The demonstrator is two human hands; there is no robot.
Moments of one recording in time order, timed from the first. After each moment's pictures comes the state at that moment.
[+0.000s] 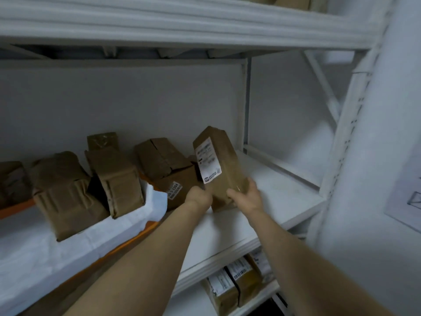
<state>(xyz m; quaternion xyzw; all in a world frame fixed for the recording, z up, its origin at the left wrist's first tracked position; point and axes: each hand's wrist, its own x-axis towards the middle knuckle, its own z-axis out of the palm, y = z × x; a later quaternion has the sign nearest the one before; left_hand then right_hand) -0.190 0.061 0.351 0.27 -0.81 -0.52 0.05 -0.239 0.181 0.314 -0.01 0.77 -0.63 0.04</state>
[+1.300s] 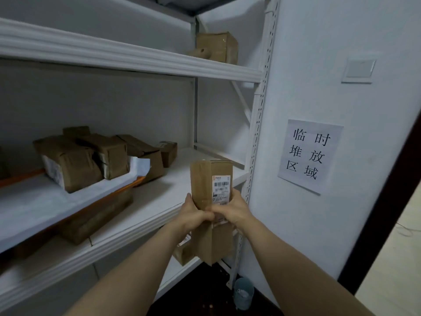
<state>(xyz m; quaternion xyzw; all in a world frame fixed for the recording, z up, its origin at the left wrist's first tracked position) 0.048 0.139 0.333 0.01 -0.79 -0.62 -0.05 0.020 0.276 0.325 0.00 0.78 -0.63 0.01</state>
